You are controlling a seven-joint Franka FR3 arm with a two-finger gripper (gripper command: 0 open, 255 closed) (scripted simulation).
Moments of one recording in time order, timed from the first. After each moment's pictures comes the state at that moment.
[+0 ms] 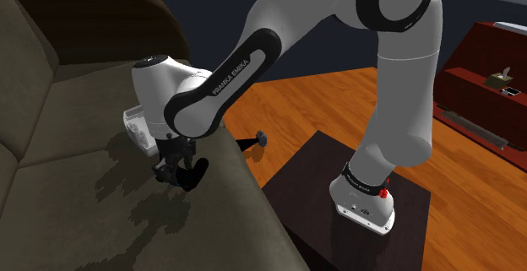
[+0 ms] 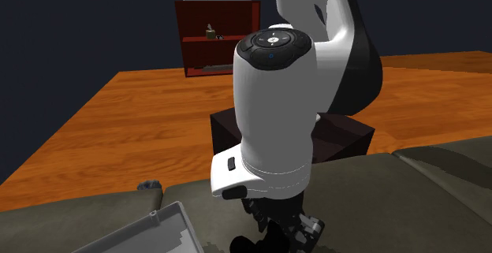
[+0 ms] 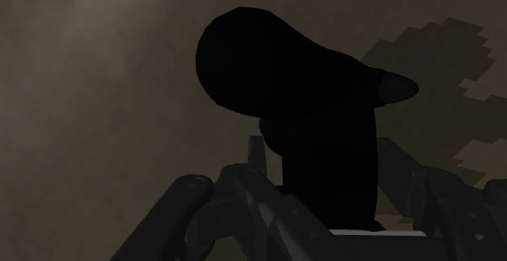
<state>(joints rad) 0.32 0.40 0.41 -2.04 -0.11 2.31 0.49</state>
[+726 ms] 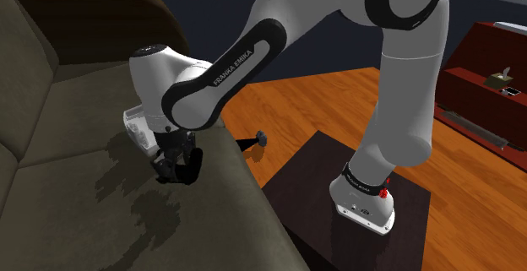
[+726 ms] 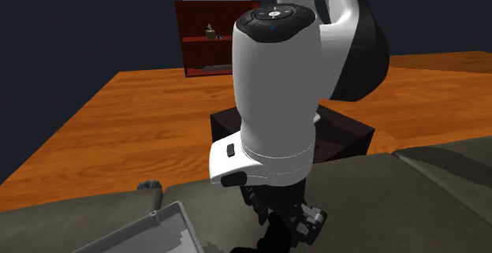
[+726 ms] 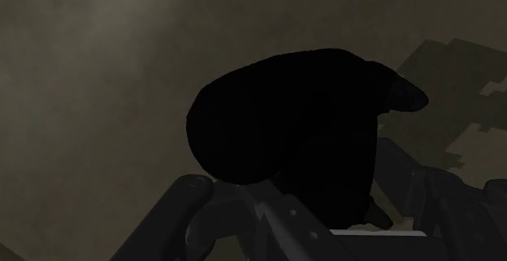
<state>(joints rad) 0.31 0.36 0.42 -2.04 -0.09 2.27 0.48</state>
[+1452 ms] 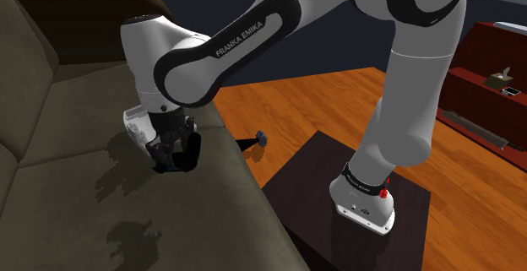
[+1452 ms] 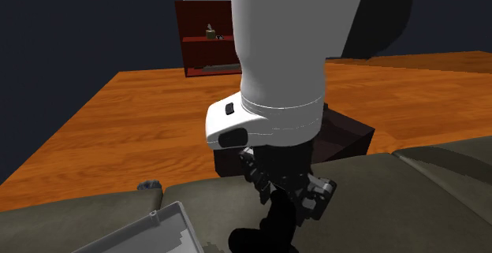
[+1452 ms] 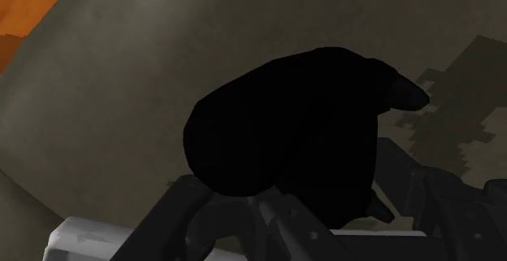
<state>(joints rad) 0.29 0.27 0.44 -2.00 -0.04 2.15 0.46</state>
